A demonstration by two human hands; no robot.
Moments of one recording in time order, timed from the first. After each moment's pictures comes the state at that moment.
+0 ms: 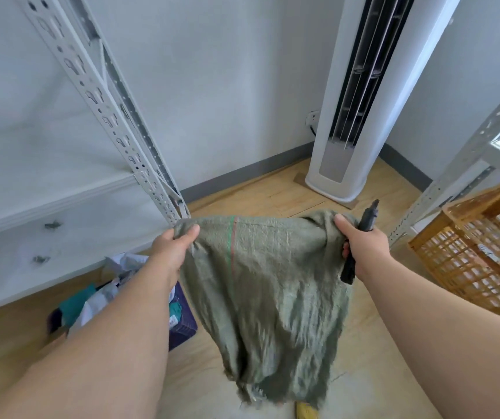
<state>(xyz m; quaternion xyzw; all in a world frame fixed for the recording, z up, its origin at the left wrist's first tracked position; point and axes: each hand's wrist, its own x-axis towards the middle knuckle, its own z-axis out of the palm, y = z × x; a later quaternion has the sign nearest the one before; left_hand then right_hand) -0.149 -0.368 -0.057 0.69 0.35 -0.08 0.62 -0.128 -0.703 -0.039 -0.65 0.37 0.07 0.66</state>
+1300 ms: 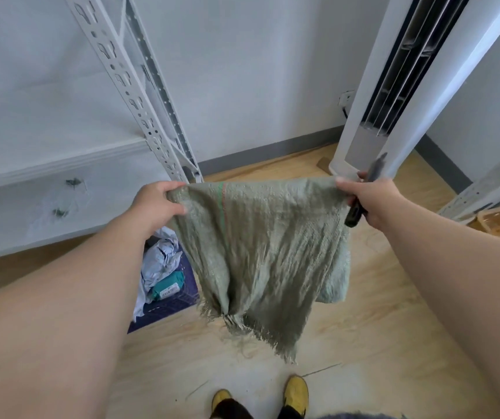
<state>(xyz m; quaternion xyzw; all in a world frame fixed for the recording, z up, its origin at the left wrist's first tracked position) -0.131 -0.352 -0.029 0.85 0.28 -0.04 0.44 -0.039 -0.715 -0.034 -0.76 0.23 0.14 0.60</state>
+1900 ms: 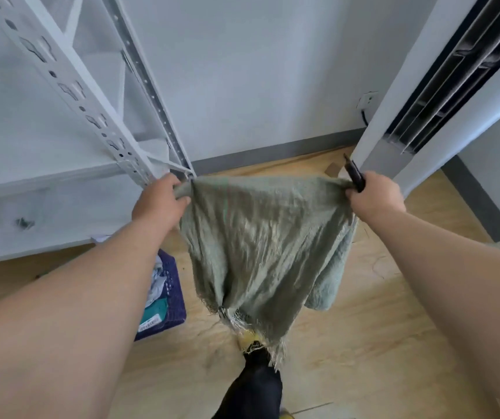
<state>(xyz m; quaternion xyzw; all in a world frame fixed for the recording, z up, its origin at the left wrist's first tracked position) 0.038 -0.319 -0.099 0.93 0.29 -0.01 0.22 0.142 -0.672 -0.091 -0.97 0.04 0.07 0.23</state>
